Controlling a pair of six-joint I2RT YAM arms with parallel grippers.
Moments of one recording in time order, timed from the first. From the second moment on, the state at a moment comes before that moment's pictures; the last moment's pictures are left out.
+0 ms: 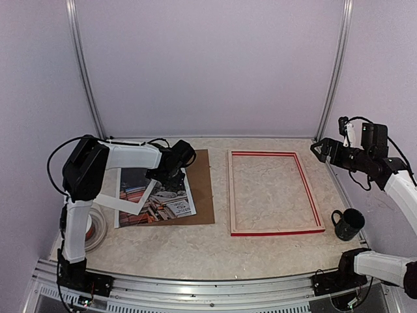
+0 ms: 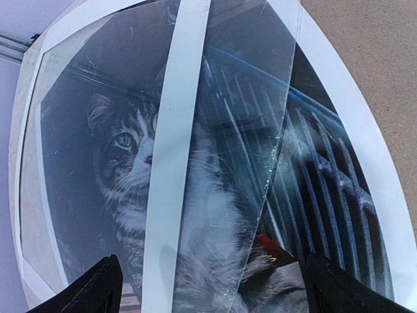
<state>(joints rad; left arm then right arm) -0.66 2.18 1.59 -0.64 -0.62 -0.35 0.03 0.94 0.89 -0.41 -0.32 0.27</state>
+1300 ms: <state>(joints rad) -0.68 2.25 1.61 -0.71 -0.82 -0.31 0.03 0.92 0.89 -0.41 -0.35 0.27</state>
